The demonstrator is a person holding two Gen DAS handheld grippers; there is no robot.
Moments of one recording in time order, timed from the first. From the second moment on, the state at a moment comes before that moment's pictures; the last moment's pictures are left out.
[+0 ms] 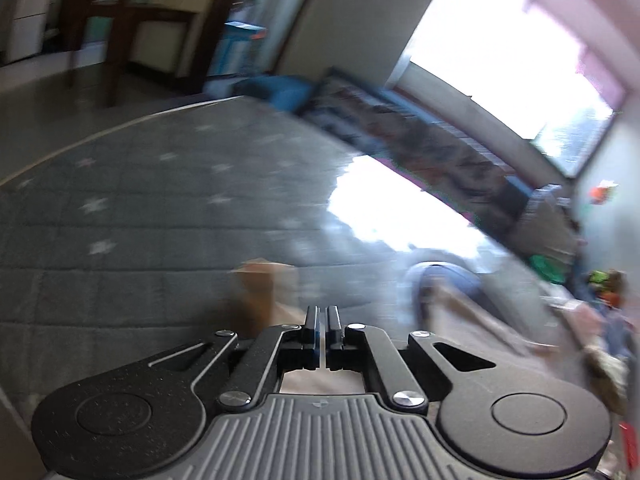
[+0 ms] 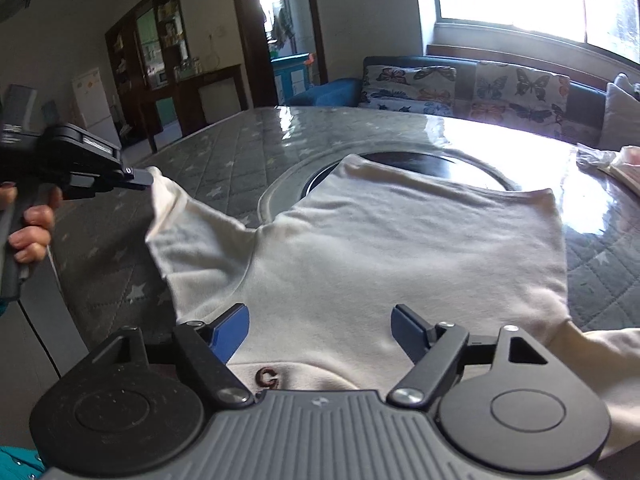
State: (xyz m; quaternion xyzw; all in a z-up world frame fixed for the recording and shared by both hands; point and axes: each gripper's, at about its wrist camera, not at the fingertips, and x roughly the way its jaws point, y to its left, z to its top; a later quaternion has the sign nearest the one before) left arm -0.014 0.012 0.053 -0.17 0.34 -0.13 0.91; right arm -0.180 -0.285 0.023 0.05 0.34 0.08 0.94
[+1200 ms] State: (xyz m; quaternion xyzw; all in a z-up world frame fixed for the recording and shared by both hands) left arm 0.024 0.035 -0.017 -0.11 0.35 0.01 0.93; right arm -0.176 -0.275 0.023 0.04 0.34 0.09 0.93
